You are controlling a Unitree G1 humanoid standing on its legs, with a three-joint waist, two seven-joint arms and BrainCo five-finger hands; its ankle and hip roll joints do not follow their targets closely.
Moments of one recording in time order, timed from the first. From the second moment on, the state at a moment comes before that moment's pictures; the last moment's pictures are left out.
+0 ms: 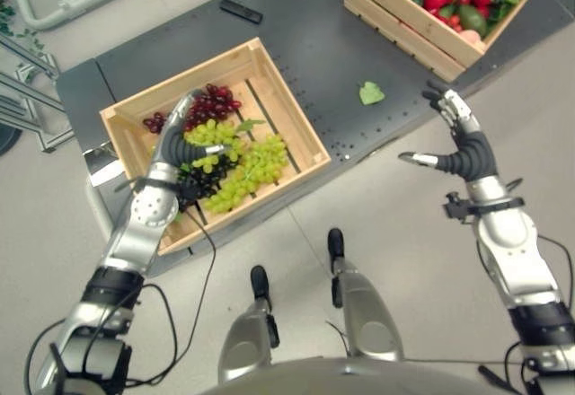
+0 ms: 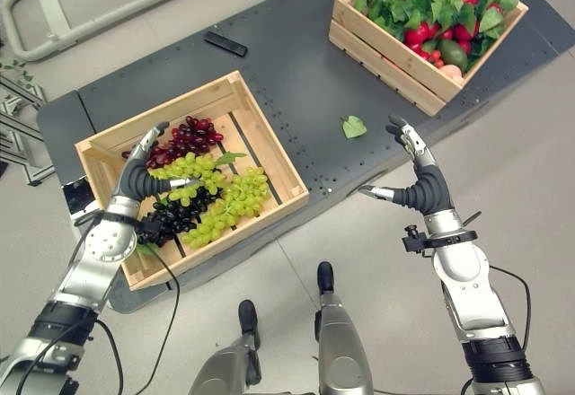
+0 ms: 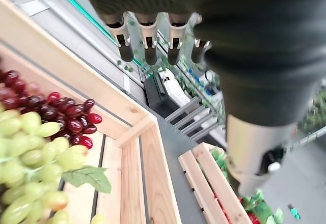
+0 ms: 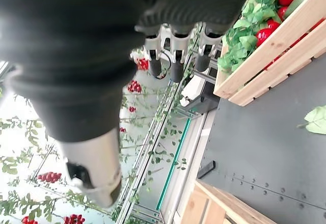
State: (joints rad) left arm -0.39 0.61 -0.10 0.26 0.18 -0.18 0.18; right arm -0.09 -0.57 -0.03 -0.15 0.09 -0.33 0.00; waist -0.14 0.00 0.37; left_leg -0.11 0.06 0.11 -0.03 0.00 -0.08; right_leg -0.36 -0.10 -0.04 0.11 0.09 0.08
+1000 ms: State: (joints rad) left arm -0.61 0.88 -0.28 0.41 0.58 0.01 -0.09; right arm -0.05 -0.57 -0.08 -0.27 0.10 -0.30 0.11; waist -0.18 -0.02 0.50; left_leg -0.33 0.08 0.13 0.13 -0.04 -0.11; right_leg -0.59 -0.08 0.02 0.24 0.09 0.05
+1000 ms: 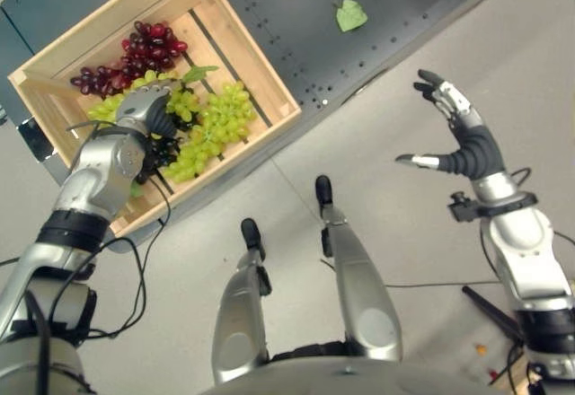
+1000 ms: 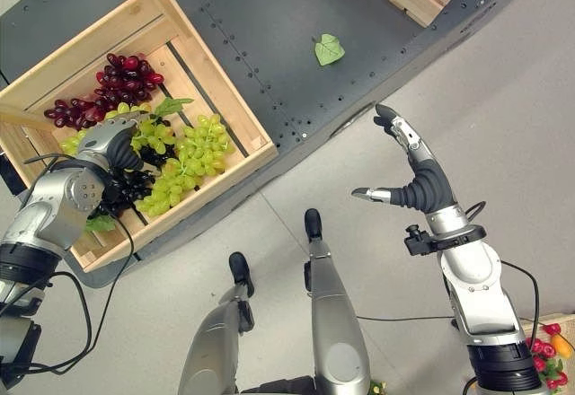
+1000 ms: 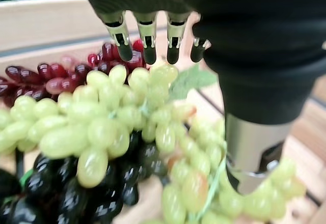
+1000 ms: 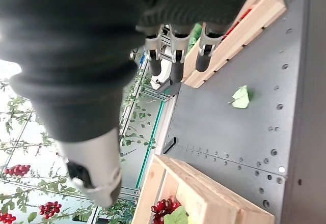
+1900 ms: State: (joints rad) left arm -0.51 1.03 -0.20 0.27 0.69 -0.03 -0.13; right arm 0.00 -0.57 -0.11 -0.31 0.19 -0.30 0.21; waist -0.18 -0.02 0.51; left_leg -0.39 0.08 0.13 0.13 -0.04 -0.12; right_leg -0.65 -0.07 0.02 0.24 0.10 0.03
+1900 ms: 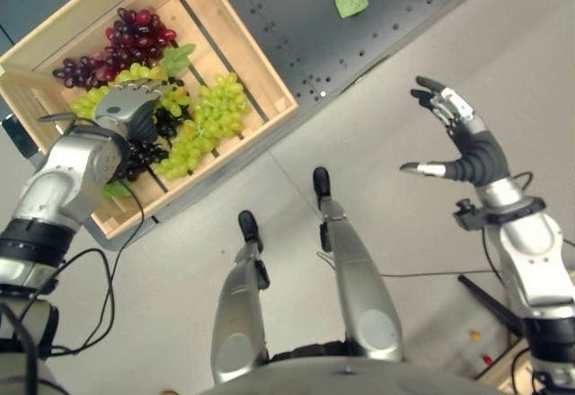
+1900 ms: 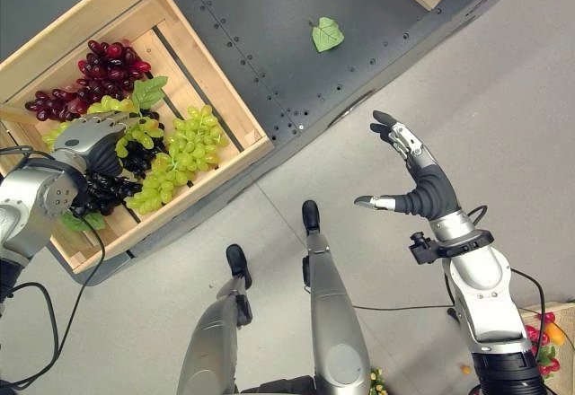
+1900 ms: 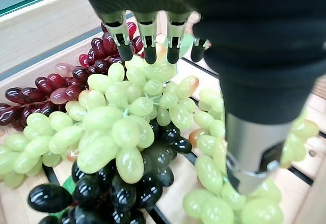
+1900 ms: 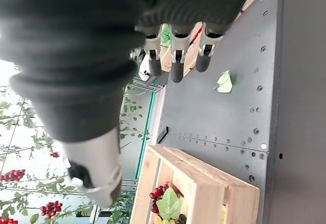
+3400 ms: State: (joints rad) left arm -0.44 0.94 -0.02 0.26 0.69 0.05 -0.02; right arm 0.00 -0.57 -0.11 -0.31 0.21 -0.26 0.25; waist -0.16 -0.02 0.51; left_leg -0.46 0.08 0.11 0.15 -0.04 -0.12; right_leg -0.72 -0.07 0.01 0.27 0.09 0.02
